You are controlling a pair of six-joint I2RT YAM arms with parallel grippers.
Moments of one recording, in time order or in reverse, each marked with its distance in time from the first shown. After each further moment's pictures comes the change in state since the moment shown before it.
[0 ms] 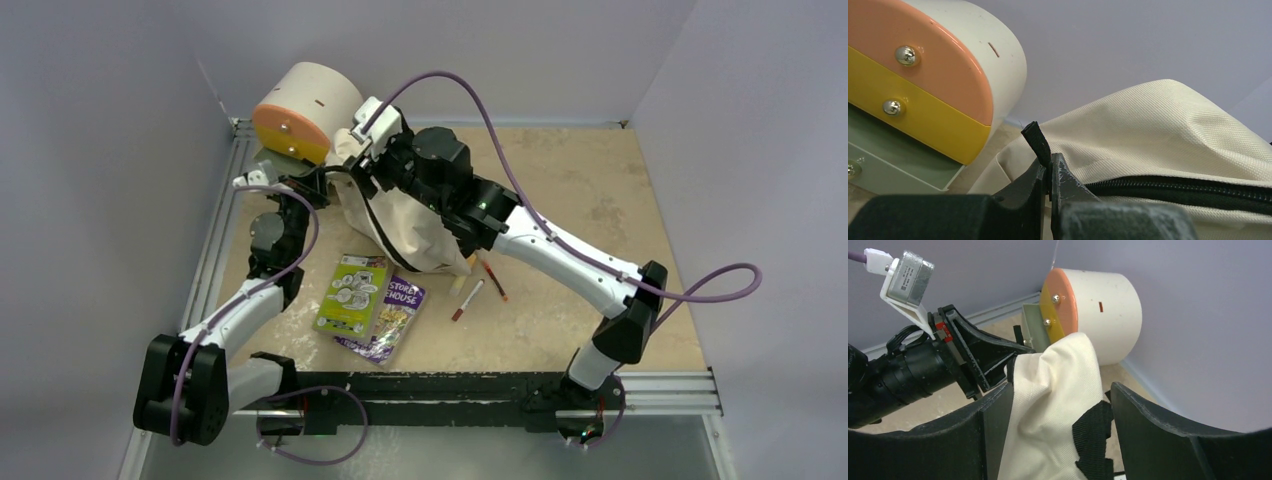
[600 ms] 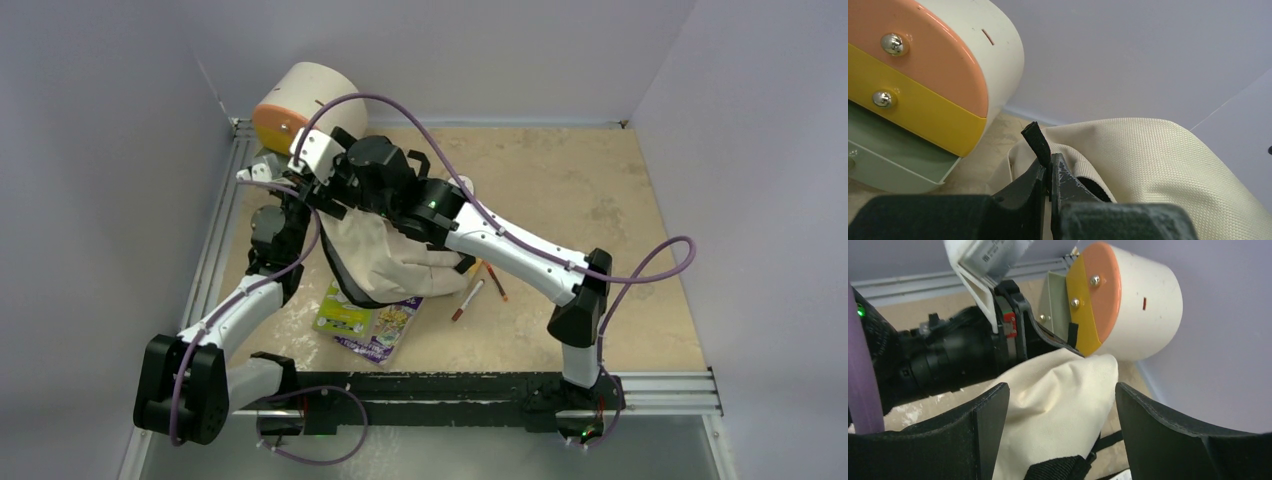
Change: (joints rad) left arm 0.000 0.004 0.046 -0.086 0.047 -0.004; right arm 0.095 0.251 0.321 -0.238 0.014 -0.183
